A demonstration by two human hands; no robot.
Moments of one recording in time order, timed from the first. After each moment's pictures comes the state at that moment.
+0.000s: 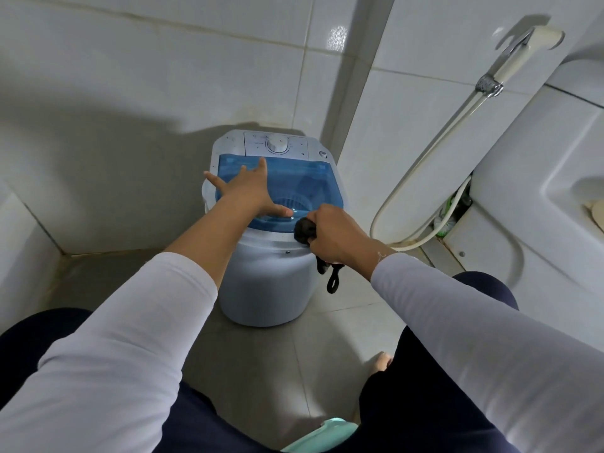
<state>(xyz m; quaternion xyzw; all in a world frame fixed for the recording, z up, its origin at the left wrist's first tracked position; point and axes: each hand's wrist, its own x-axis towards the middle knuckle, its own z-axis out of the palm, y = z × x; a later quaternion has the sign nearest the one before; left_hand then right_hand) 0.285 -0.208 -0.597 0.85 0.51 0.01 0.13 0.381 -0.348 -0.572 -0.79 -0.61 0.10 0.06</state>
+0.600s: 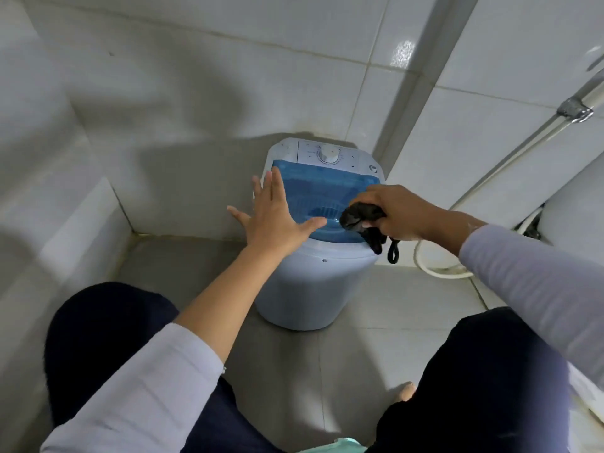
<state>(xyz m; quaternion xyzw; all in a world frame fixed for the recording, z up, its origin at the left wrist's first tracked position) 0.246 -0.267 -0.611 0.76 0.58 0.24 0.19 0.434 -0.322 -0.528 -0.64 -0.76 0.11 0.02</state>
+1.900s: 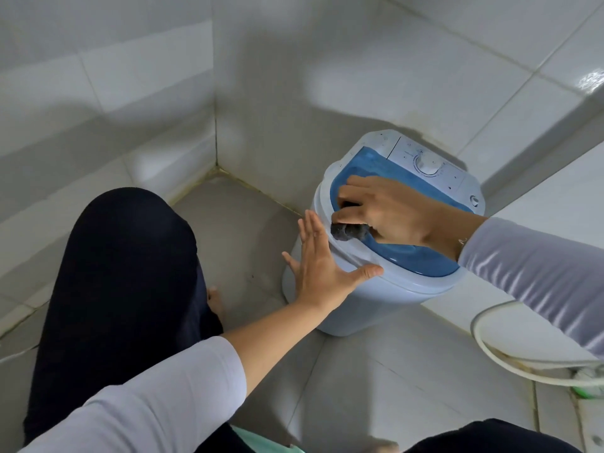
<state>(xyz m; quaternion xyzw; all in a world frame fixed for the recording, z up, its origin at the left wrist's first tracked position) 0.294 -0.325 -0.689 0.53 0.66 0.39 0.36 0.380 -0.231 -0.566 -0.12 -0.98 -0.12 -0.06</state>
